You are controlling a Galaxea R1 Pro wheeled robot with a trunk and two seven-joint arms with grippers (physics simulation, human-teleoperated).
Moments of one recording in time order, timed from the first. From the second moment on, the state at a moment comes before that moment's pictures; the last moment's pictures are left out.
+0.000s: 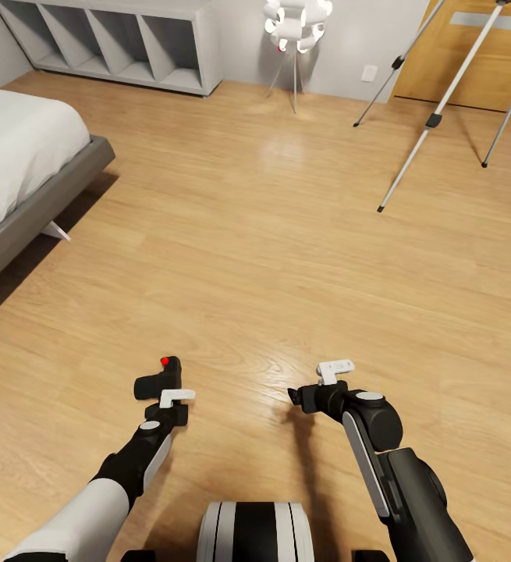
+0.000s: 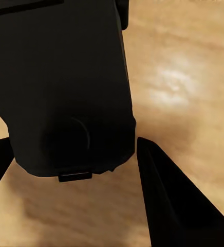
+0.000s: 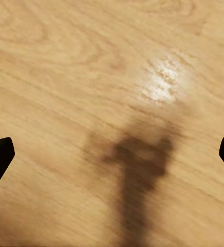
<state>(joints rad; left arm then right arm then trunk) -0.69 -0.04 0.00 -0.49 -0.04 0.11 0.13 -0.41 0.08 0.17 -1.61 -0.02 1.00 0.04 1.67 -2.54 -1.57</state>
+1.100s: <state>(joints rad) -0.68 -0.05 -0.01 -0.52 -0.04 0.11 0.12 -0.41 0.08 0.16 -1.62 -0.02 0.93 0.04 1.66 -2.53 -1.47</state>
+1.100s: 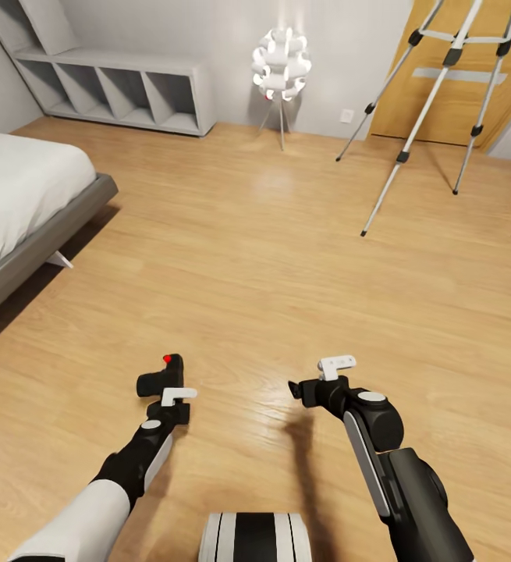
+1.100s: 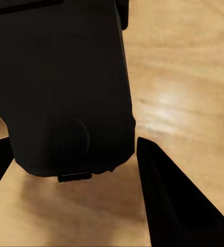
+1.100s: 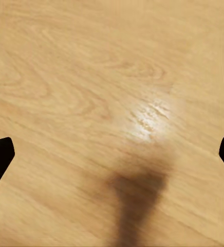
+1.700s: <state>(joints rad) -0.37 -0.07 0.05 -1.35 0.09 0.71 0.20 -0.40 0.06 0.06 -1.62 -0.02 0.88 0.05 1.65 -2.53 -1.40</state>
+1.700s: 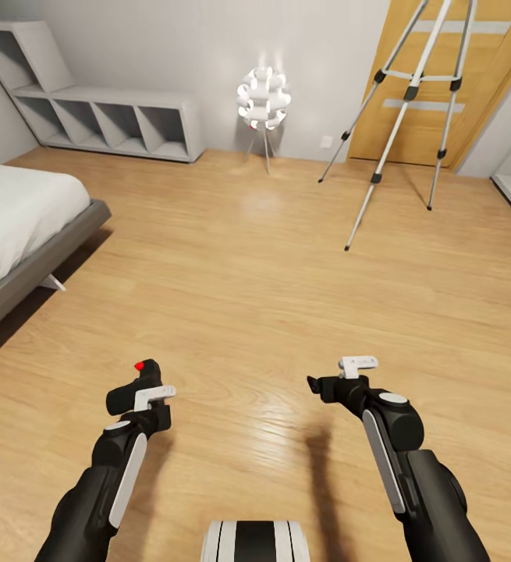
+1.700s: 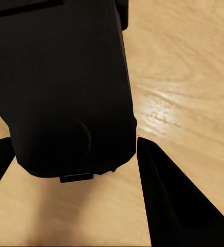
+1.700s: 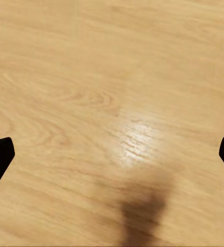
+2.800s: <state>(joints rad) -0.30 -0.10 0.03 -1.36 0.12 0.71 0.23 -0.41 0.05 0.00 -1.61 -0.02 0.86 0.05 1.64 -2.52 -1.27</state>
